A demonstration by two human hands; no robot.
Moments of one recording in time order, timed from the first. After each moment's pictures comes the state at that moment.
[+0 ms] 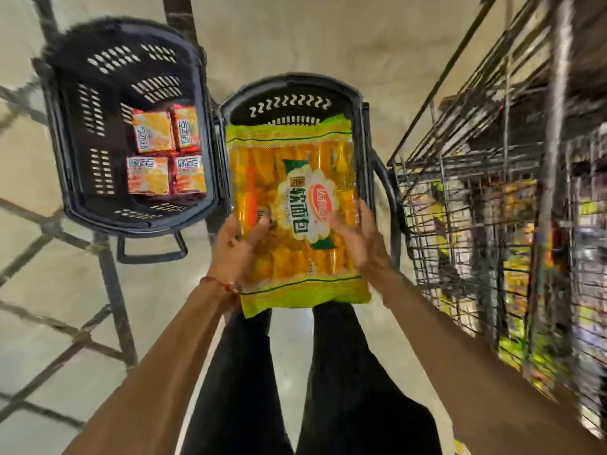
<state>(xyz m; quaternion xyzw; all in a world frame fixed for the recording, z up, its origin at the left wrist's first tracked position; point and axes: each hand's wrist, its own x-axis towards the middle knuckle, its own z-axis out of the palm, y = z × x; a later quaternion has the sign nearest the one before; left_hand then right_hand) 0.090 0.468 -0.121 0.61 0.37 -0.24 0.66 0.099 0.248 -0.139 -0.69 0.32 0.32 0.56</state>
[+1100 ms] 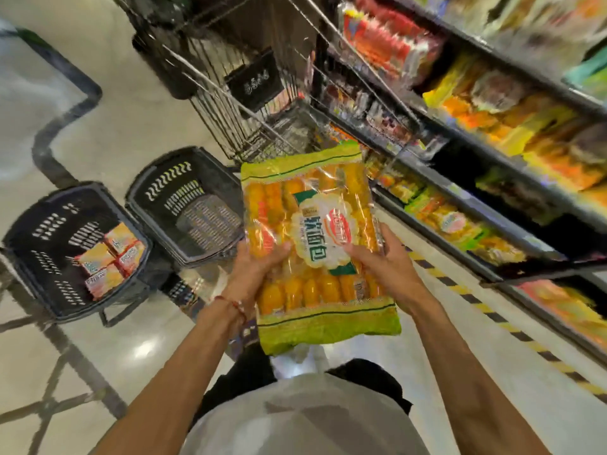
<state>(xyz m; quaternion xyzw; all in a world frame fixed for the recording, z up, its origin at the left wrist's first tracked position) -0.265 0.407 0.086 0.62 -0.01 -0.44 0.65 -0.425 0.225 0.129 -0.60 0.41 -0.07 0.68</state>
